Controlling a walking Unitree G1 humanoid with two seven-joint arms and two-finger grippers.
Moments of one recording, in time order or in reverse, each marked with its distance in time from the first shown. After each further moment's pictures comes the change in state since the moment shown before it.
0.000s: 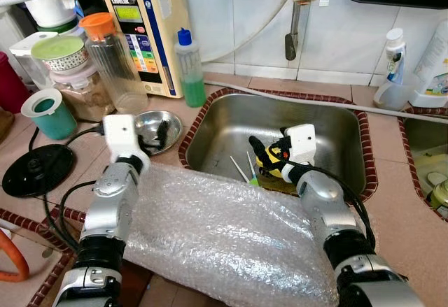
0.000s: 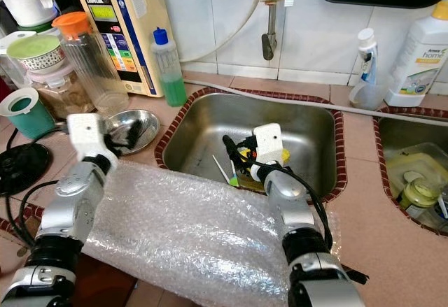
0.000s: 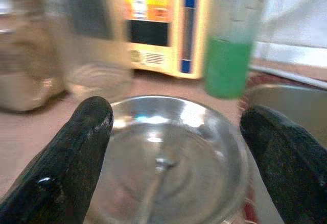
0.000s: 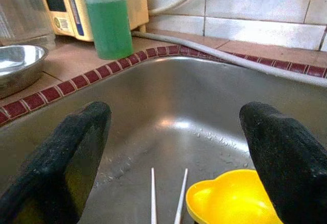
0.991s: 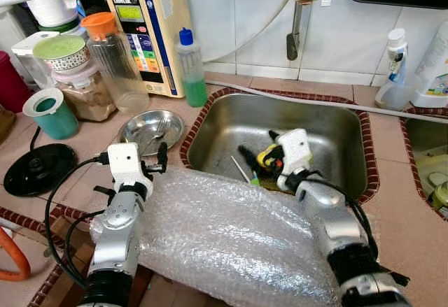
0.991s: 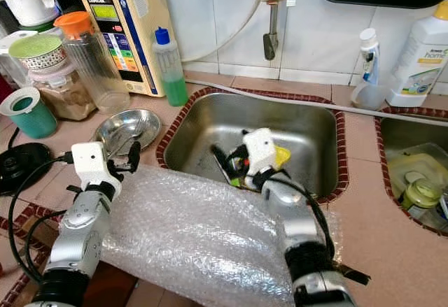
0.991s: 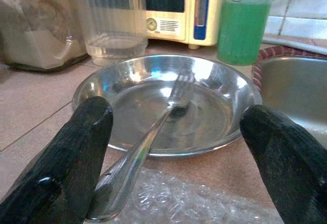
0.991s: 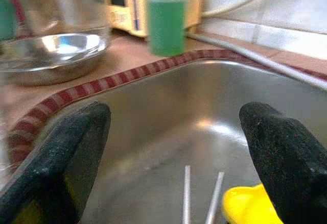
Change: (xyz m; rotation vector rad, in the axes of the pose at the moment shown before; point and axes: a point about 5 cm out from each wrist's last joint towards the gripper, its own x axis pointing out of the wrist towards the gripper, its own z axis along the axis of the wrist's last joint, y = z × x) left arm -0.032 -0.007 -0.036 0.027 0.018 0.037; right arm -0.012 0.022 0.002 -0.050 0.015 0.189
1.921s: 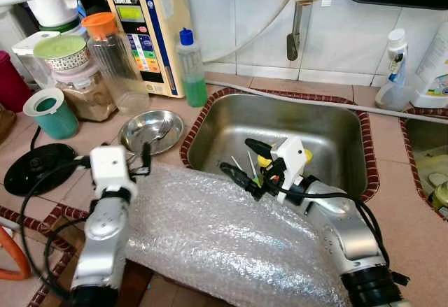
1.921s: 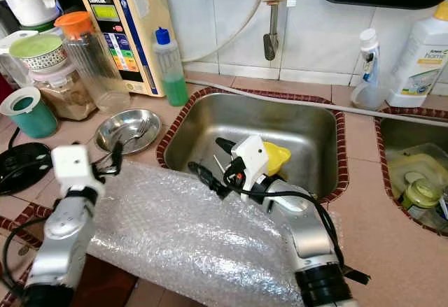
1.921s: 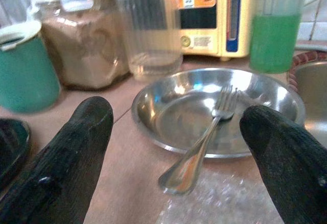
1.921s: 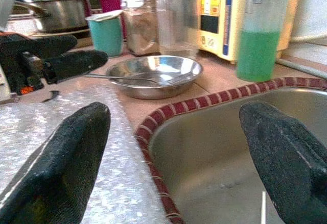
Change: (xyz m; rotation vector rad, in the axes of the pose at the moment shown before) left arm -0.017 0.024 0.008 0.090 -0.052 0.067; right arm -0.023 0.028 0.025 0.048 -0.065 0.310
